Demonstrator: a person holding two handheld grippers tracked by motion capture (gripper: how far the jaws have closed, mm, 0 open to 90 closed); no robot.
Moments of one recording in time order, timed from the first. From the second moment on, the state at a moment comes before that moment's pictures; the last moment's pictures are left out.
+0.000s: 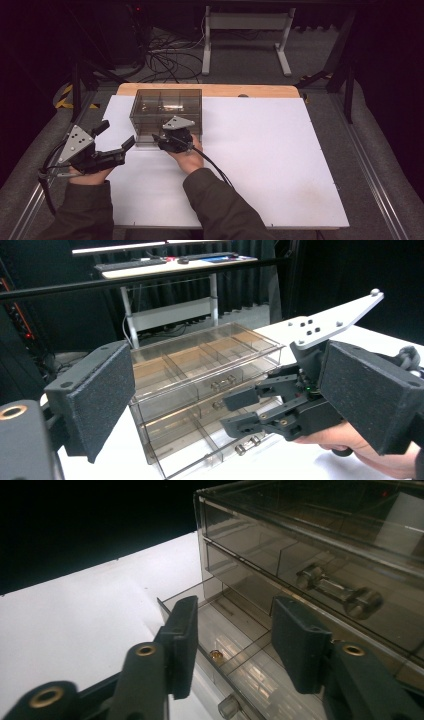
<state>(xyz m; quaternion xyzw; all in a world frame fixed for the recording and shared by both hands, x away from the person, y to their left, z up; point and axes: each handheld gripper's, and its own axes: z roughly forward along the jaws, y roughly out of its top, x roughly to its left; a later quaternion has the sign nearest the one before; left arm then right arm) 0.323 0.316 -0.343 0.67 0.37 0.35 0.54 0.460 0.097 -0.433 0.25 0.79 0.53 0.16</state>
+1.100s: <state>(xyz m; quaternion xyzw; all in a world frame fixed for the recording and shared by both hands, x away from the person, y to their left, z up) 0.324 0.309 -0.345 0.67 0.37 0.35 0.54 0.431 -0.001 -0.395 0.27 0.76 0.56 0.18</state>
